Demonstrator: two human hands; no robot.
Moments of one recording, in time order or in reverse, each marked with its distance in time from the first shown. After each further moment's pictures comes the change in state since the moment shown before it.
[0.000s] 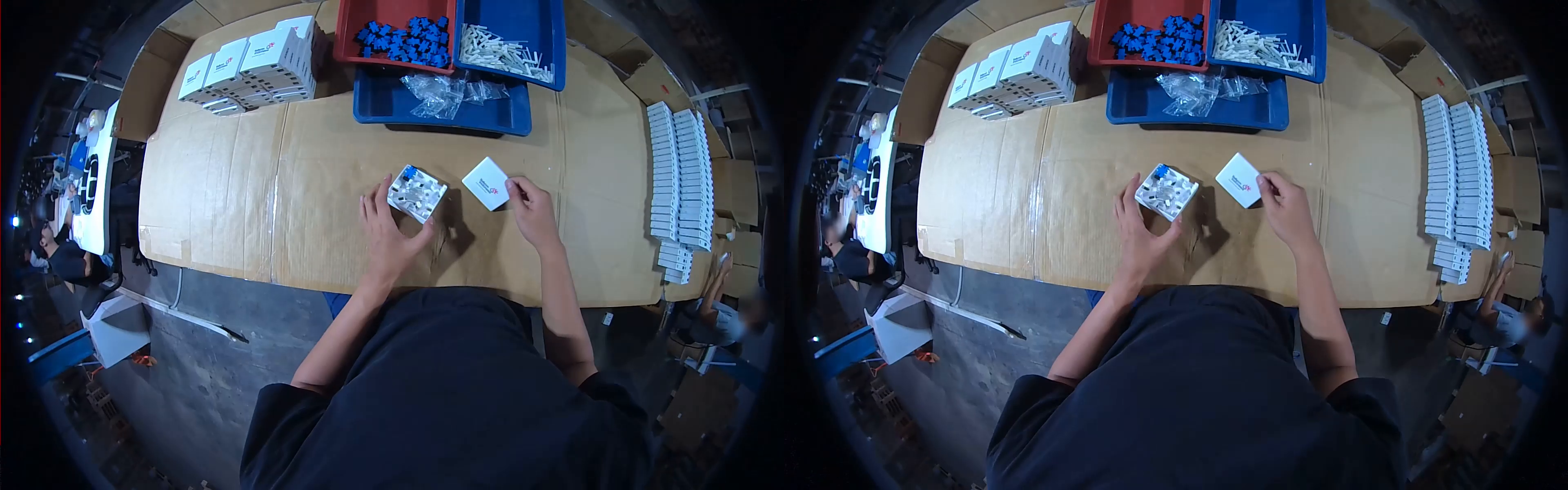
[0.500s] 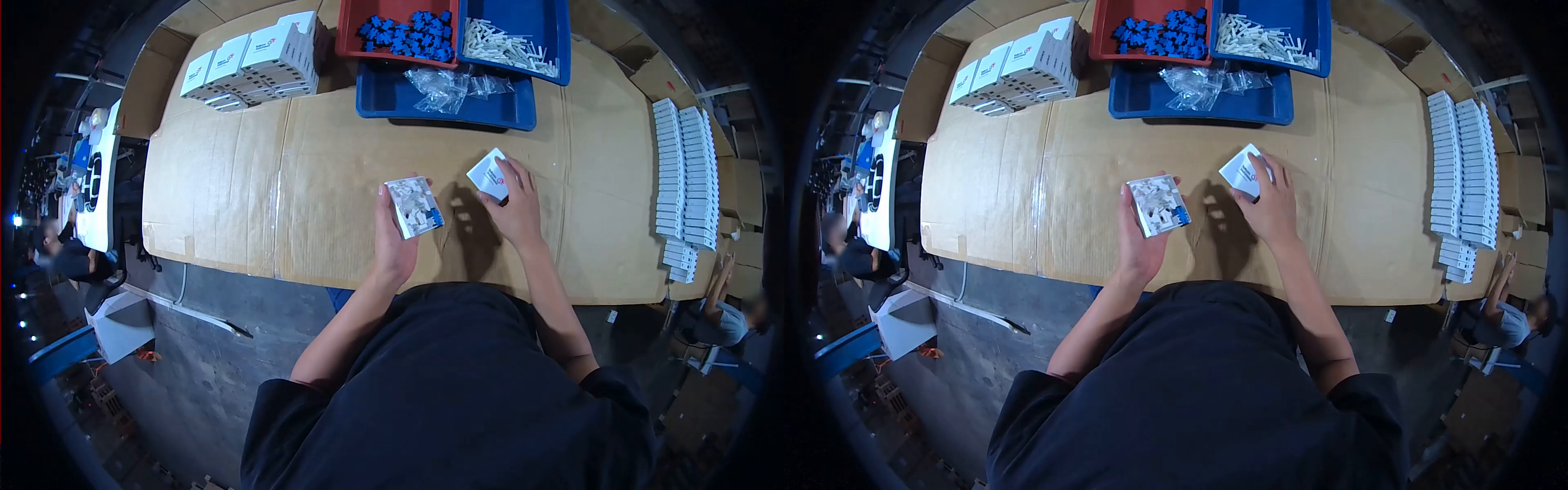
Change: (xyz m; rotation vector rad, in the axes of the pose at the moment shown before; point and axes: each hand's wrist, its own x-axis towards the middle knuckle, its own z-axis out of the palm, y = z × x) left_hand 0.008 0.026 -0.005 -1.383 -0.122 -0.743; right_hand -0.002 0.003 0.042 -0.408 0.192 -0.337
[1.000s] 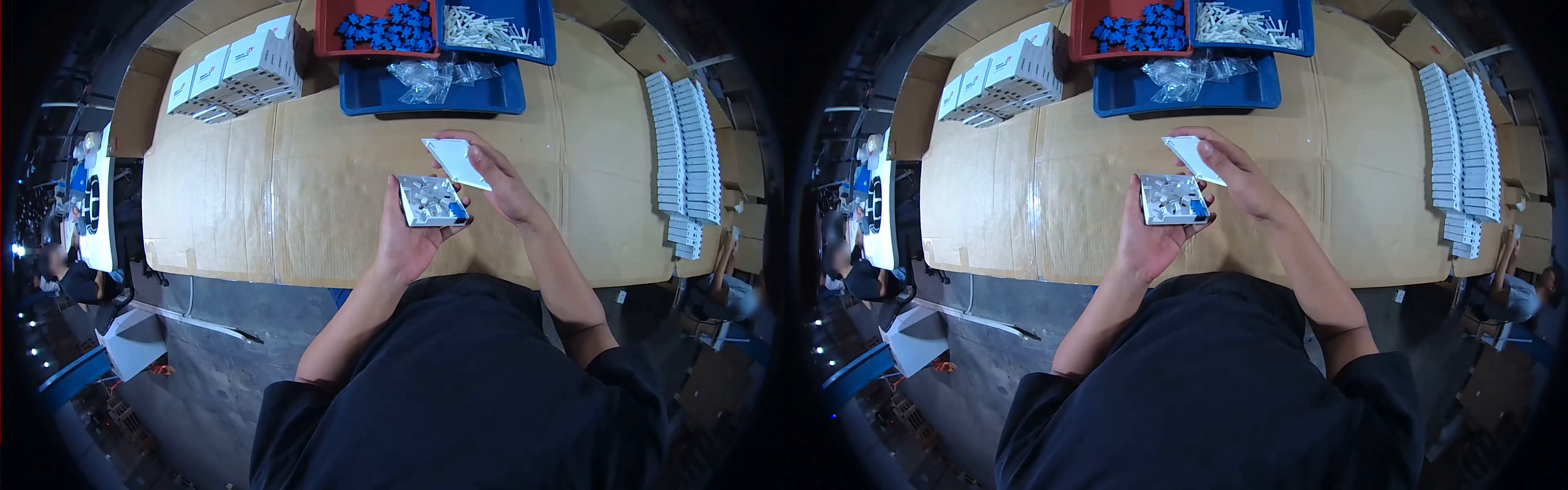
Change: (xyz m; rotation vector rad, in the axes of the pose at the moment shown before) left_hand -0.008 0.013 0.035 -0.215 -0.139 -0.367; right_hand 0.044 -0.066 -0.032 1.261 -0.470 0.187
